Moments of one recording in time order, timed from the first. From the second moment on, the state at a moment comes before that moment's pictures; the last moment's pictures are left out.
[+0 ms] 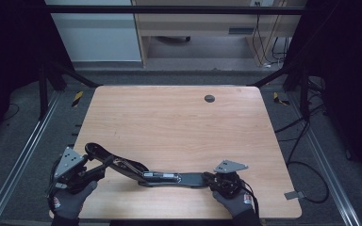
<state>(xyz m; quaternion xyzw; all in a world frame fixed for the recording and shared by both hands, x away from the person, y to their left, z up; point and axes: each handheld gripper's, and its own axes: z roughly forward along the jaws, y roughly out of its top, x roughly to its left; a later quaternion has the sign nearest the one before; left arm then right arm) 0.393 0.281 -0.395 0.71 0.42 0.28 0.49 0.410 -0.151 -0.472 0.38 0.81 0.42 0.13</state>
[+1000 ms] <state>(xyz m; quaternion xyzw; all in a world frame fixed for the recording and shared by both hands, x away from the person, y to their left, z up) 0.391 0.277 -0.390 0.71 0.44 0.26 0.49 0.418 -0.134 -0.489 0.40 0.82 0.39 0.10</state>
